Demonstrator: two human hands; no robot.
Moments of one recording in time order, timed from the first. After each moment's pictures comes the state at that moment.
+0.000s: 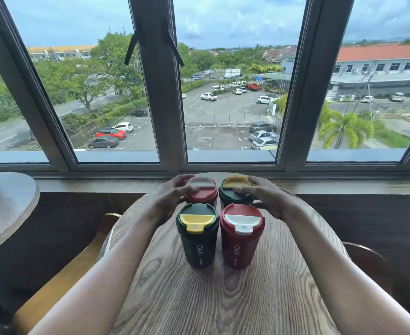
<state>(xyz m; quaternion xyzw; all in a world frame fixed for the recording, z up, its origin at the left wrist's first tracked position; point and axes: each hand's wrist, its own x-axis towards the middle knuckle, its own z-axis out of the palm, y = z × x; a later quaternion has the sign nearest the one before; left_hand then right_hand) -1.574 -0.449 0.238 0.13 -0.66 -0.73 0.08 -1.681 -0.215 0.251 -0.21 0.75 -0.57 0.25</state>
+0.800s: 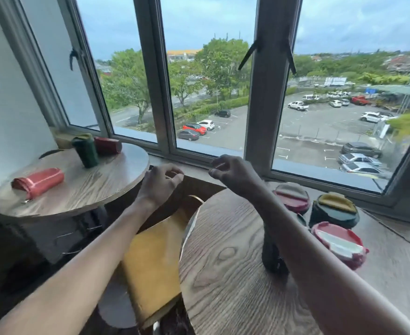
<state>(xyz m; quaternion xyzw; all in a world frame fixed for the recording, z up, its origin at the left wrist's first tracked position) -1.383 -0.544 0.291 0.35 -0.83 -0.28 0.34 -1.536 -0.404 0.328 -0.50 0.75 -0.41 0.11</state>
